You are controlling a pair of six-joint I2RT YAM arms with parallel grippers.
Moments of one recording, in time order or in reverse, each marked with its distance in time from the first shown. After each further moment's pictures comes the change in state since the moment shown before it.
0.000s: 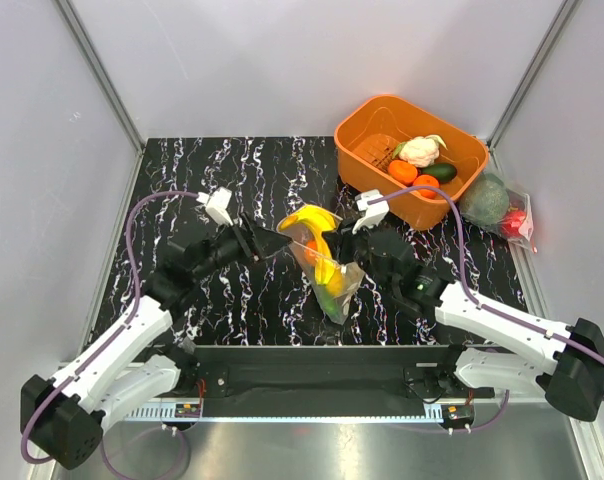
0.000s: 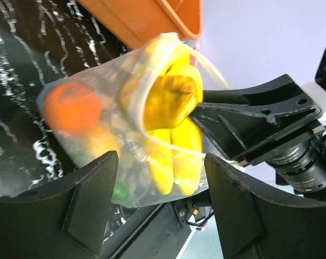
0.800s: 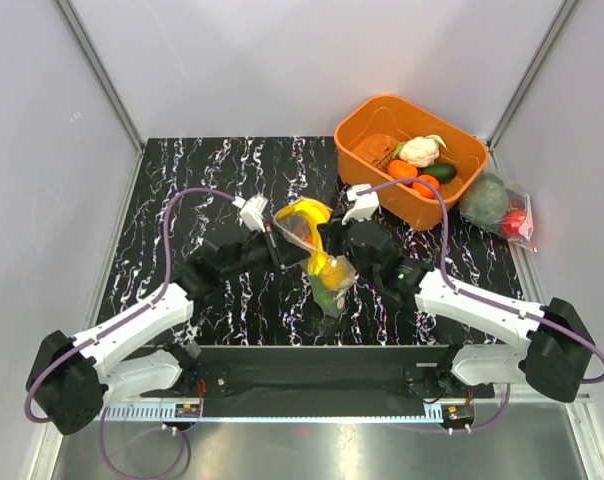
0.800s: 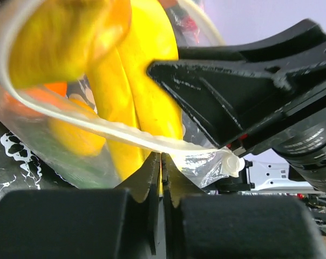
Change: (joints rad) left arm -0.176 0.185 0.005 0.113 -0.057 0.008; right arm 0.000 0.139 0.062 0.014 0.098 0.066
